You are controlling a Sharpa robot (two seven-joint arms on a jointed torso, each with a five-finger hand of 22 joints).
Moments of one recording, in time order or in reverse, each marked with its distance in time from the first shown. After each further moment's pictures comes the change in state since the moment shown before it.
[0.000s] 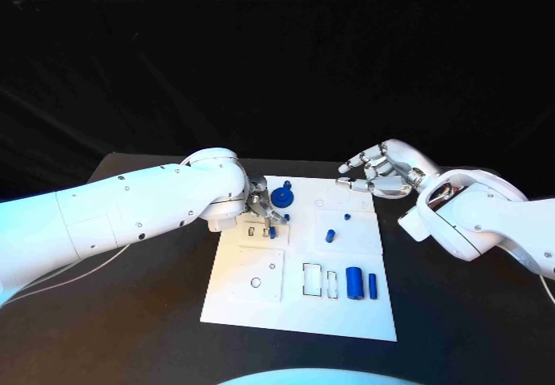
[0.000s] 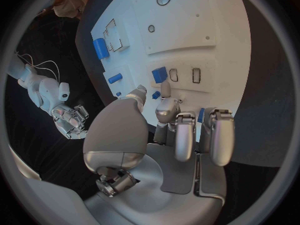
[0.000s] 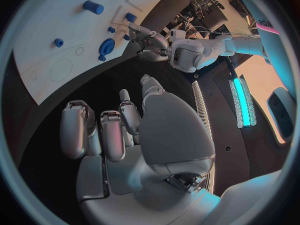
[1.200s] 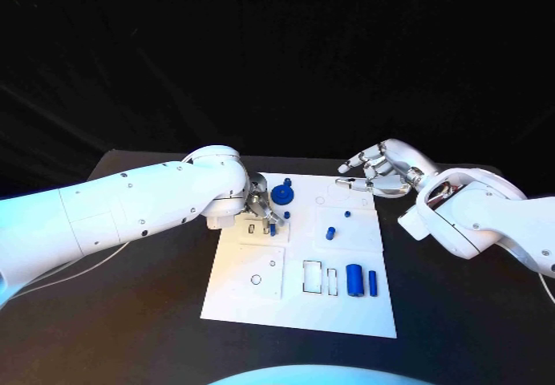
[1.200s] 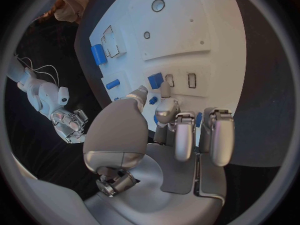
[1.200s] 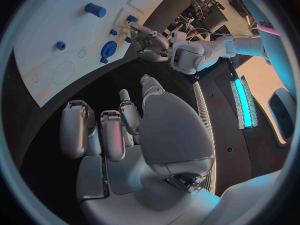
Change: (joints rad) left arm -0.002 0.010 -0.003 -0.017 -0.008 0.056 -0.001; left_hand 0.000 0.000 0.034 -0.004 0.000 -0.014 0.000 0.015 0.049 0.004 -0.004 0.004 0.007 -0.004 -0.004 0.000 0.000 0.000 0.004 -0.004 0.000 0.000; right arm -0.005 0.006 -0.002 -0.007 -0.006 0.009 -0.011; right_hand 0.000 0.000 0.000 0.000 0.004 0.000 0.000 0.000 0.000 0.000 0.000 0.000 0.000 0.000 0.000 -0.006 0.000 0.000 0.000 0.000 -0.005 0.000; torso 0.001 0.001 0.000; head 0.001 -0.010
